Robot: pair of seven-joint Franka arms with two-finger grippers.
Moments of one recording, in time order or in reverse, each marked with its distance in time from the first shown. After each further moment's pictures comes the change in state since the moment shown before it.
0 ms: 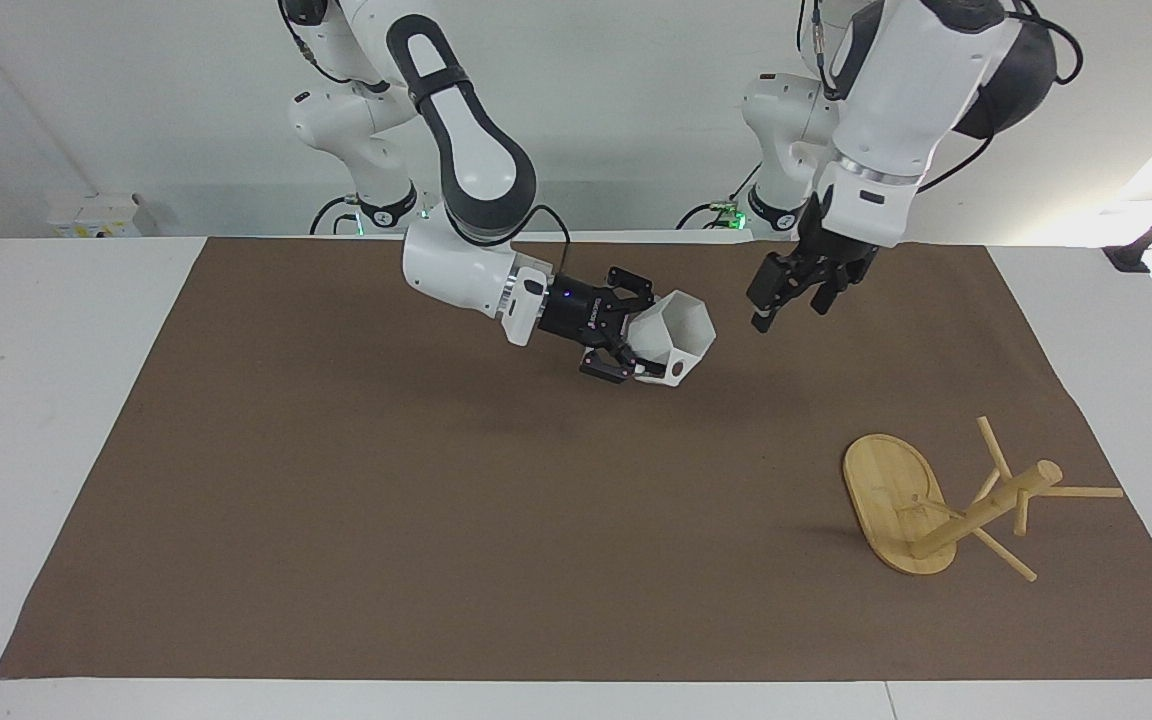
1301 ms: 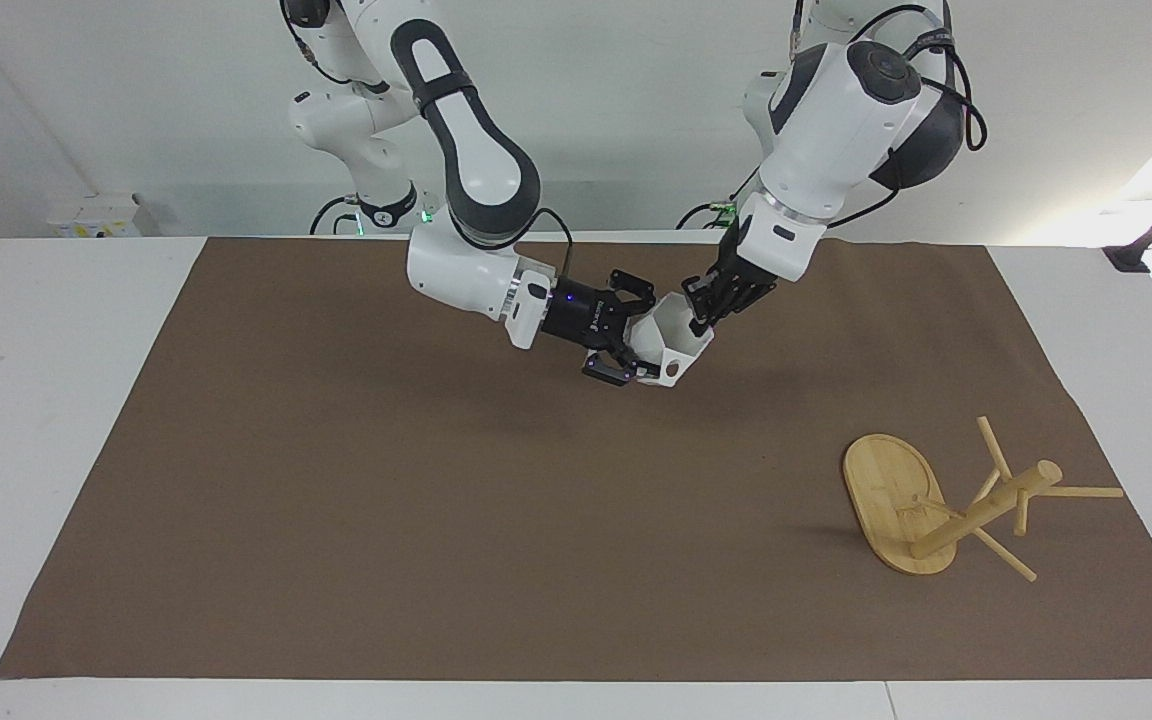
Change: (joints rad) left arm -0.049 -0.004 0.011 -0.085 -0.164 0.053 0.066; right arm 0.003 0.011 0.003 0.000 0.000 0.002 0.005
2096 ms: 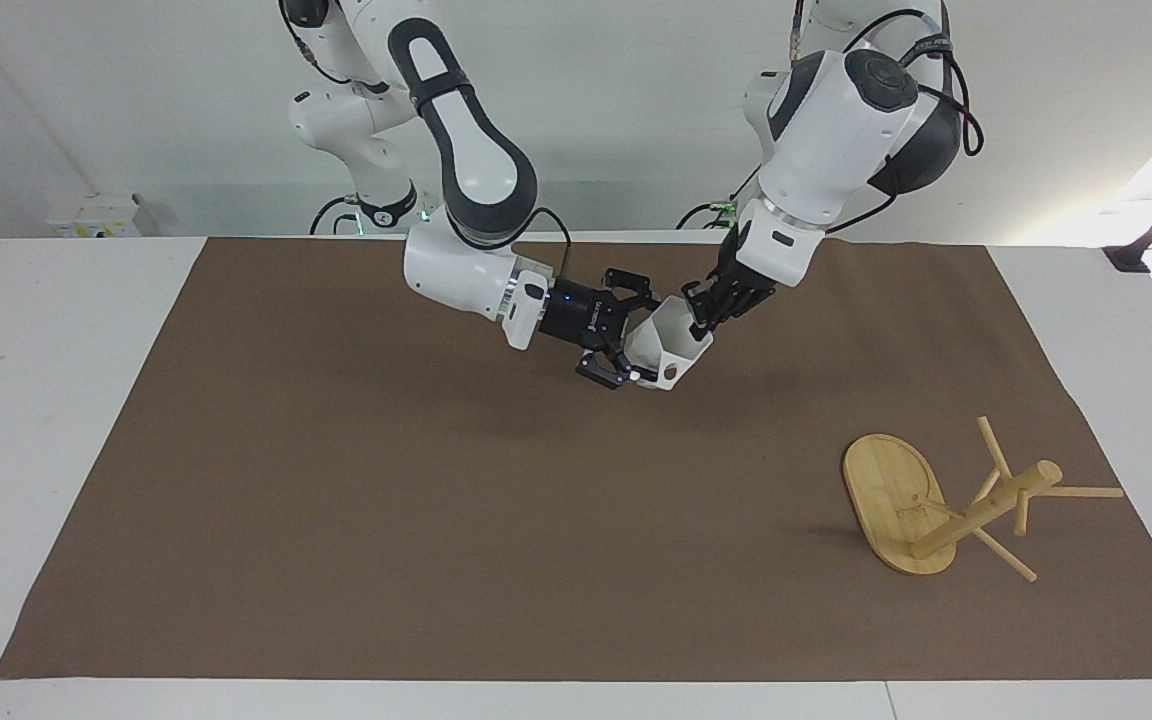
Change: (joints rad) left arm 0.003 0.000 0.006 -0.018 0.002 0.045 0.008; right arm -0.003 -0.002 -0.004 0.006 0.000 -0.003 0.007
